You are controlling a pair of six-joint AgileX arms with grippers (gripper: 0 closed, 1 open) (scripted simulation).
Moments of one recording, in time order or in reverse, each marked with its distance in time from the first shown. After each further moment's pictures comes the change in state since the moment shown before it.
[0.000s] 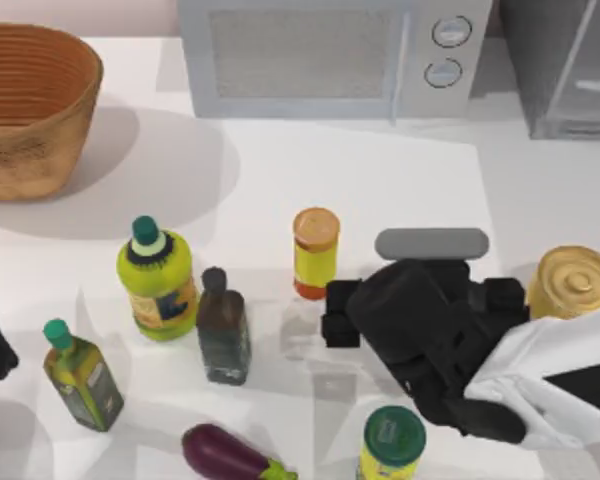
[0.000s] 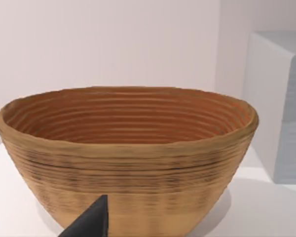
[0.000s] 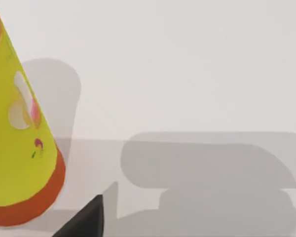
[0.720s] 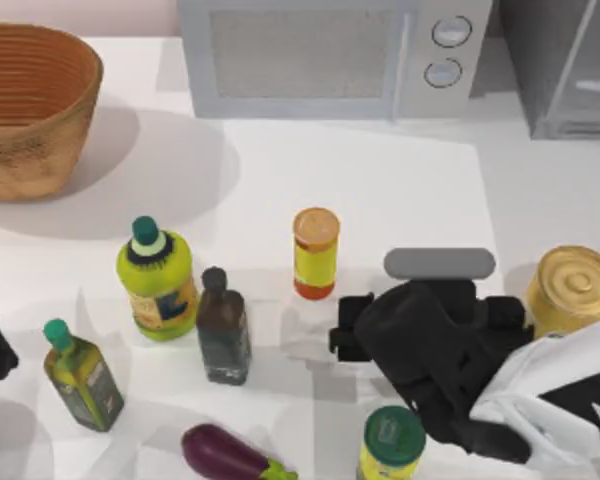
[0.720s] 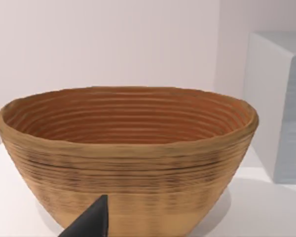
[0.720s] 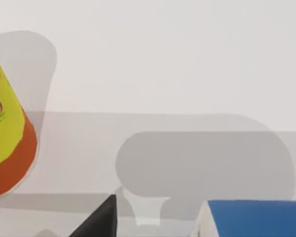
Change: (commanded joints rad) left arm 0.000 0.000 0.000 0.000 0.000 0.000; right arm 0.007 0.049 -0.055 0.104 0.016 0.017
